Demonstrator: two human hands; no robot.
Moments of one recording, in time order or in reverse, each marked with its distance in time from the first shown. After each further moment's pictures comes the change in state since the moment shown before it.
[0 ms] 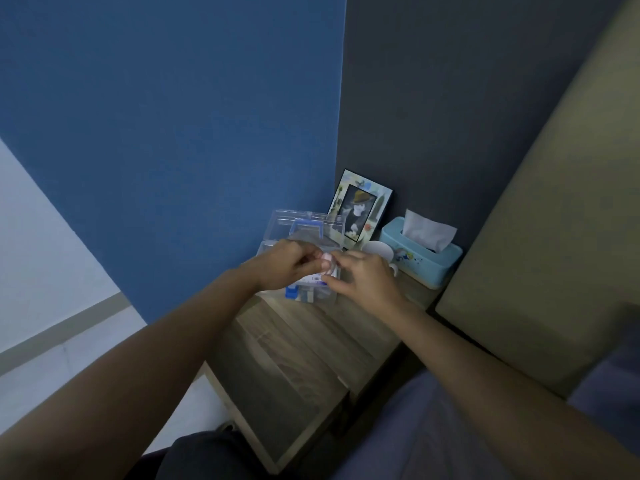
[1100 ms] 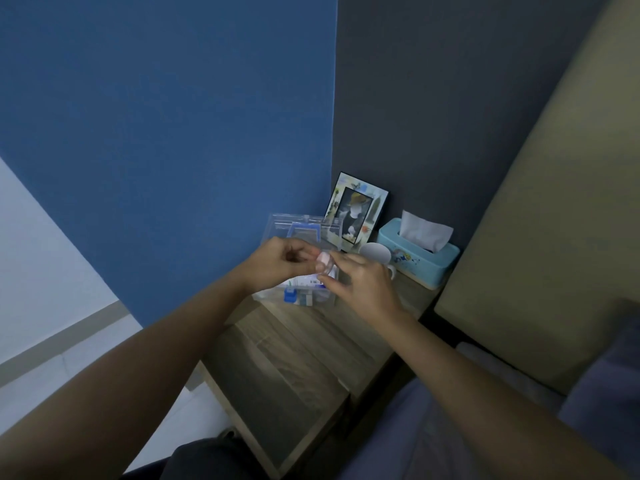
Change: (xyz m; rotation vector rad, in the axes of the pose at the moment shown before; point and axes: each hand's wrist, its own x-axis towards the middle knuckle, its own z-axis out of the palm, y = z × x) left_hand -0.009 0.008 -0.007 -0.548 0.081 -0.148; right_hand -0.007 -0.009 0.004 -0.005 0.178 0.027
